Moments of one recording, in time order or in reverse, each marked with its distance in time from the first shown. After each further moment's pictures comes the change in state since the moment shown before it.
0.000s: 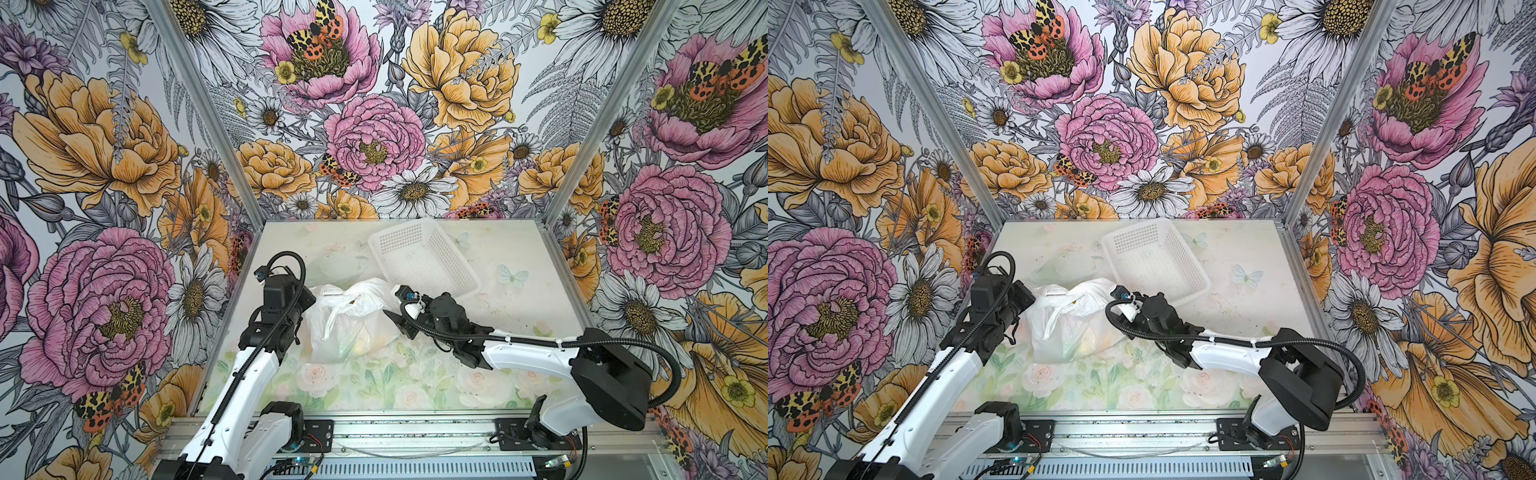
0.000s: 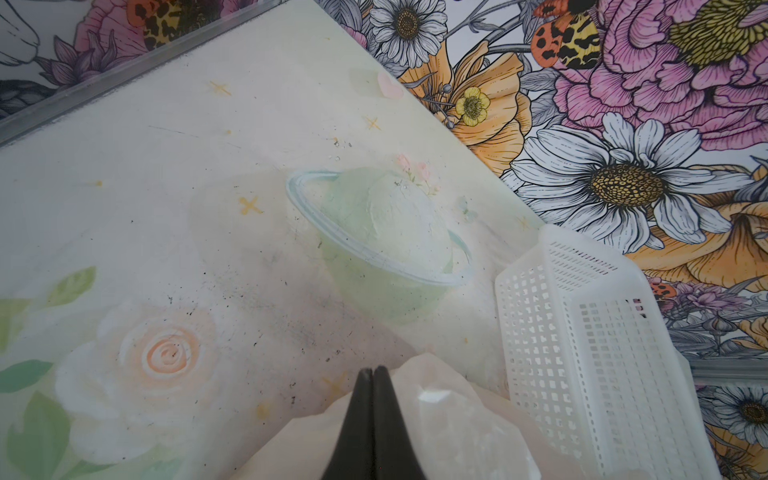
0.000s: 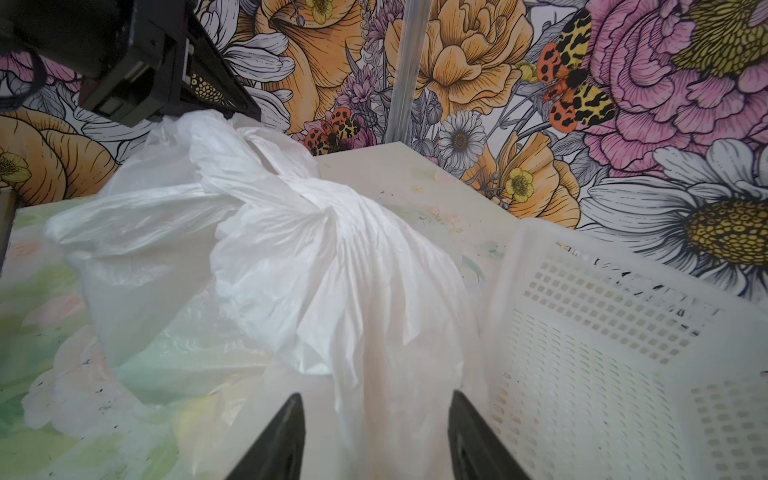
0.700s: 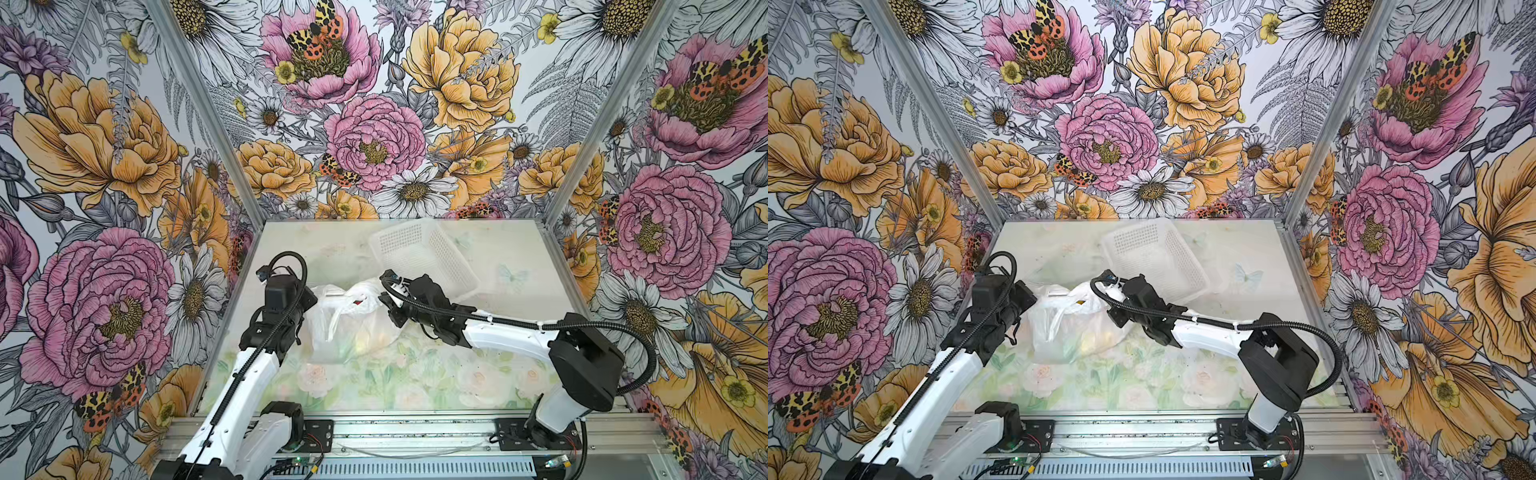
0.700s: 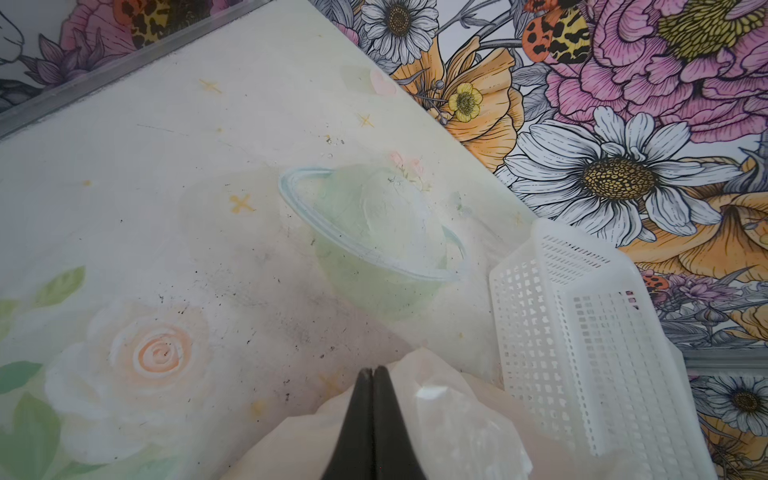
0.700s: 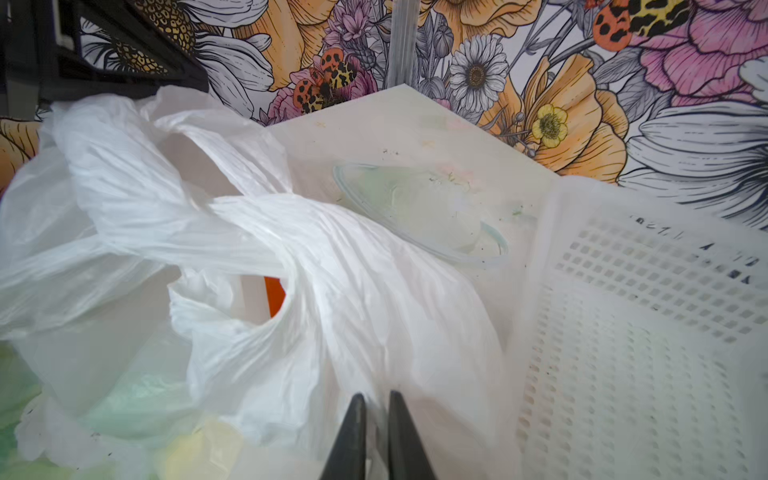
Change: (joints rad) left arm -0.018 -0.011 0.000 0.000 0.000 0.001; right arm -0.029 0.187 0.261 -0.249 -0.043 0.093
